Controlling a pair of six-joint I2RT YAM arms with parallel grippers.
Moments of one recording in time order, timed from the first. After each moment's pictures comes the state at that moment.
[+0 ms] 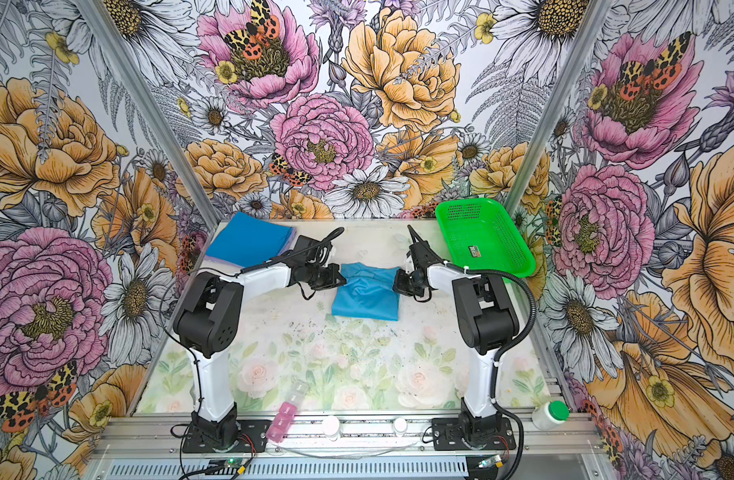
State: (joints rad) left arm -0.41 2.00 1.31 -0.25 0.49 -0.48; right arm 0.24 1.97 1.23 -0.37 -0.41 0.44
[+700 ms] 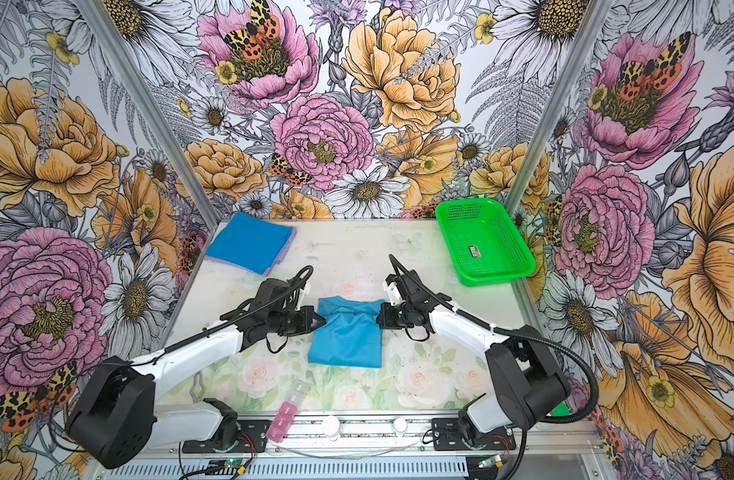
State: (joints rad) left arm -0.49 1.26 0.68 -0.22 0.44 -0.63; right arm 0.50 1.45 0.84 -0.36 -0.42 0.47
